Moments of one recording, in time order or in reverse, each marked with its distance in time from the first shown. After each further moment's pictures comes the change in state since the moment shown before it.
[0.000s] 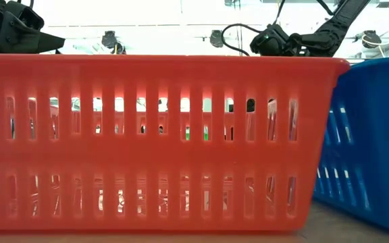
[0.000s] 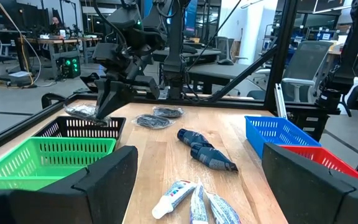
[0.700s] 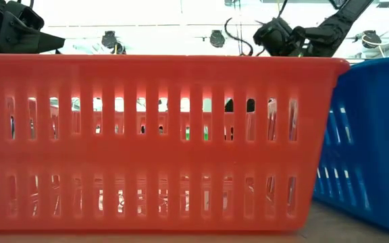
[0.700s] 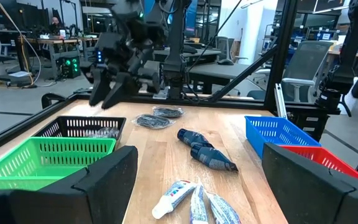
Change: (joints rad) left arm 0.000 0.000 0.000 0.000 0.000 0.000; right arm 0.010 -0.074 0.000 -0.020 0.003 -0.069
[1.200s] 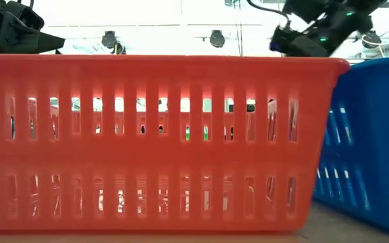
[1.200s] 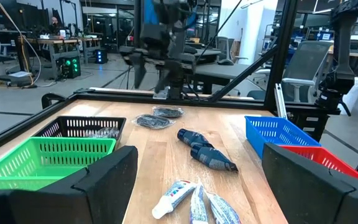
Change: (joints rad) left arm 0.000 0.000 0.000 0.000 0.000 0.000; right arm 0.220 -0.374 0.000 -0.676 0.138 0.109
